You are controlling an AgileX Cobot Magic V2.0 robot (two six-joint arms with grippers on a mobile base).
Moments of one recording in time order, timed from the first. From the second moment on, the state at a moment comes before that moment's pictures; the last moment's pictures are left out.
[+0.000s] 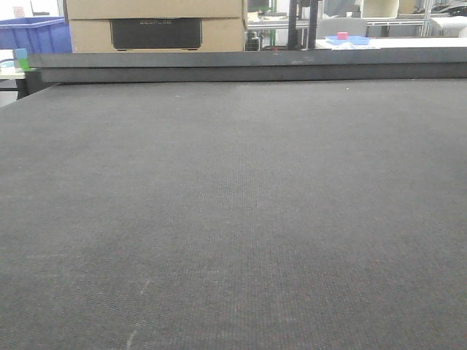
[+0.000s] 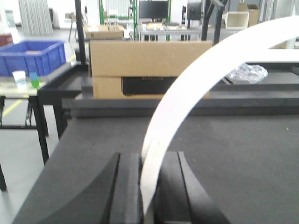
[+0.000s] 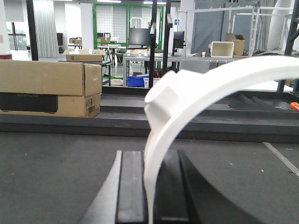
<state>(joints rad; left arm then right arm) -0.03 0.62 -0.79 -0.02 0.25 0.05 -0.26 0.44 -0.70 0.13 0.26 -0.11</state>
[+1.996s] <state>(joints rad) -0.03 0.54 -0.79 -0.01 0.25 0.05 -0.26 0.40 -0.74 0.13 0.46 -0.11</state>
